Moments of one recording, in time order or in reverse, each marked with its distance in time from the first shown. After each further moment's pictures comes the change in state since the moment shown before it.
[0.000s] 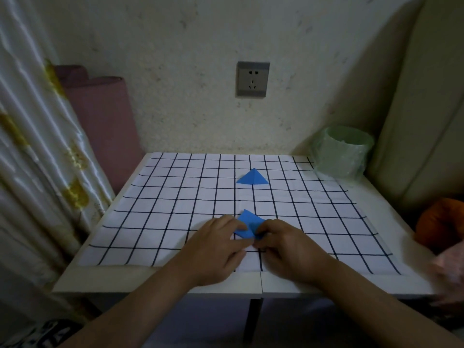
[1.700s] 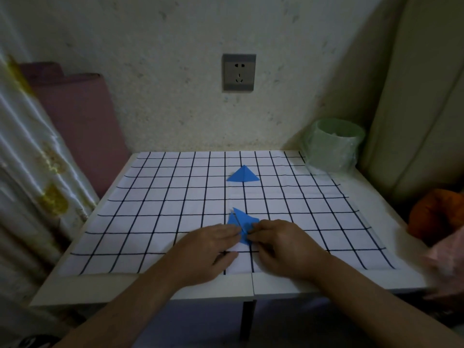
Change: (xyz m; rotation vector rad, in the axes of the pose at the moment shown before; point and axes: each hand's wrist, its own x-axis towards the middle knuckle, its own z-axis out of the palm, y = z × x) left_hand 0.005 -0.006 0.006 -0.150 -0.063 -0.019; right_hand 0.000 0.003 -0.007 0.025 0.035 -0.023
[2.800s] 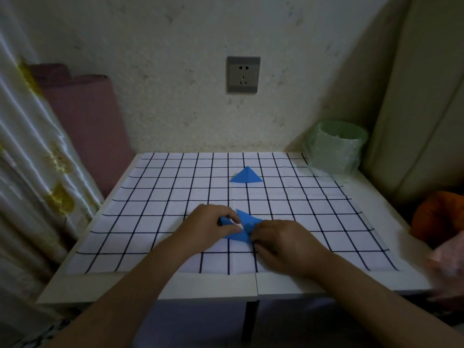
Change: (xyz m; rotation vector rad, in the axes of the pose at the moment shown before) left_hand 0.037 -0.018 -0.014 -0.426 0.054 -0.391; right_hand 0.006 -0.003 -0.003 -0.051 -0.062 0.024
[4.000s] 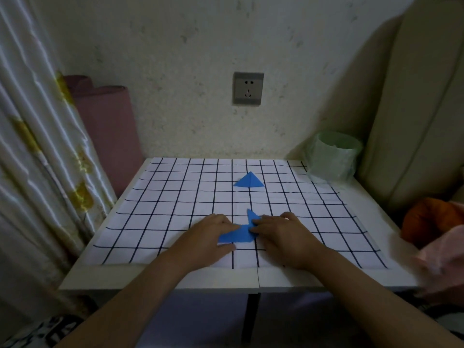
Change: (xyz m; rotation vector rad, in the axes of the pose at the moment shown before) left_hand -0.040 -0.006 -0.001 0.275 0.015 0.260; right_hand 0.002 0.008 0.004 -0.129 -0.090 0.147
